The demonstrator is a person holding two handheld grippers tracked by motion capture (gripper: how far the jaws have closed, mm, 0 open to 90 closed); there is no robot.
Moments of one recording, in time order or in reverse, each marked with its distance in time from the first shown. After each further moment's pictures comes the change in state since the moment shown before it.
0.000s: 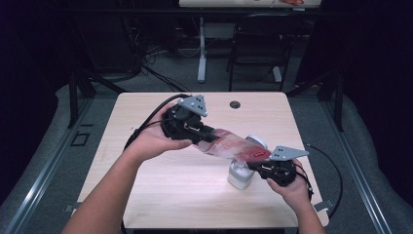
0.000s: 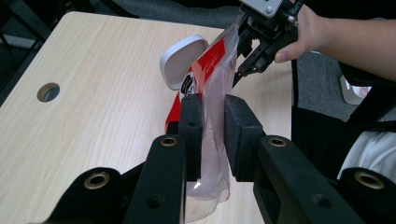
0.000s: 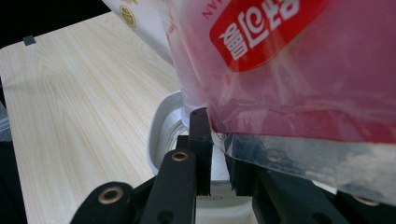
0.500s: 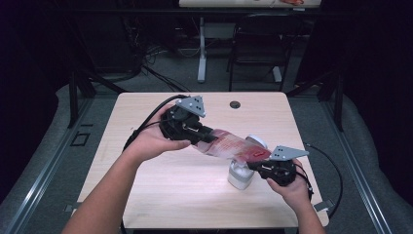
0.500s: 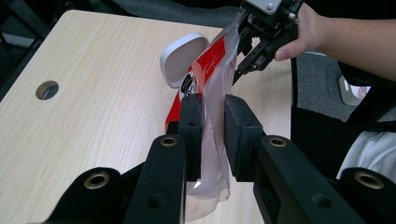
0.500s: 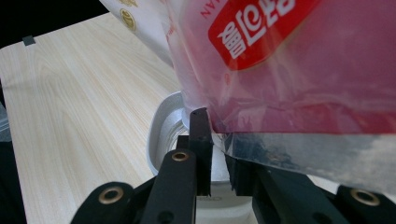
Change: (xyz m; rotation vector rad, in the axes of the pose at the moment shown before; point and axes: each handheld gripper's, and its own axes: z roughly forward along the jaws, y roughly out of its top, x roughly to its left) left arm 0.001 -0.004 -0.001 -0.003 -0.003 -0.006; right arm 0.000 0.000 0.000 -0.004 -0.002 0.001
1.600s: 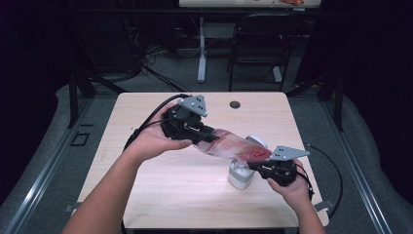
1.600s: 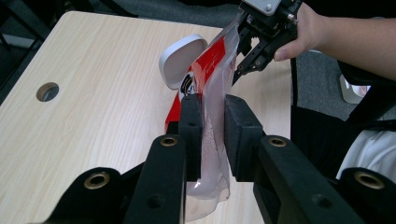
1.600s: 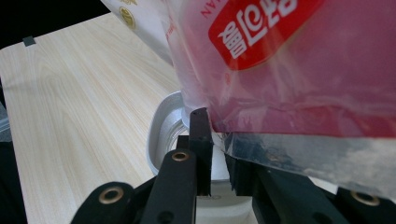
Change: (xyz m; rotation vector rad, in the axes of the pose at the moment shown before) left arm -0.001 0.005 0.000 0.010 0.002 0.014; right arm -0.001 0.000 -0.002 0.003 -0.001 -0.002
